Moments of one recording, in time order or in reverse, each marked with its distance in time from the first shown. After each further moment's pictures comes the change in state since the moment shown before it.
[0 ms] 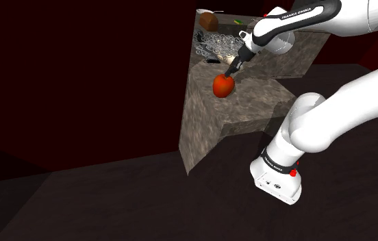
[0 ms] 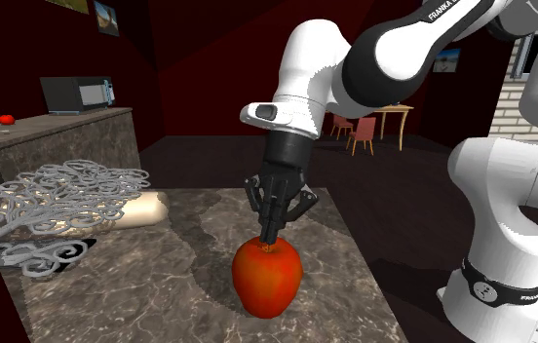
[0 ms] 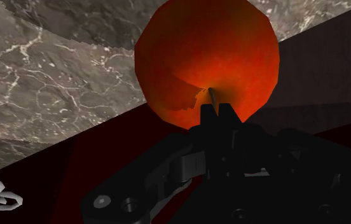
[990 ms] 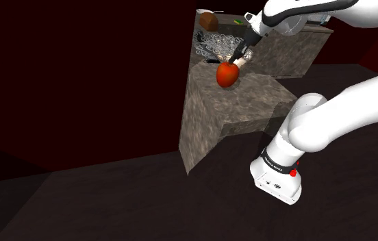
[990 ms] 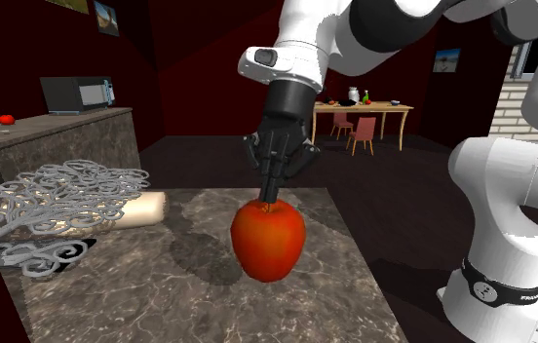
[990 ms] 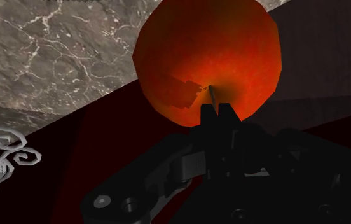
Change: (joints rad) arm -0.049 -0.084 0.099 0.119 -0.029 -0.201 0.080
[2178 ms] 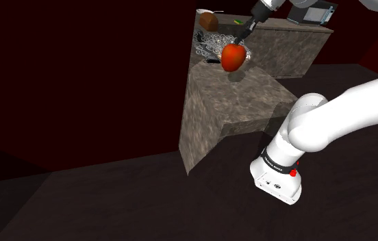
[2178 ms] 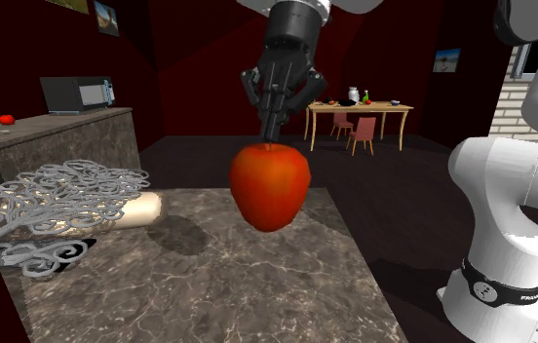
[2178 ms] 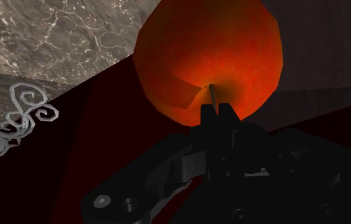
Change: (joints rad) arm -0.004 -0.038 0.081 0.205 0.006 -0.240 0.068
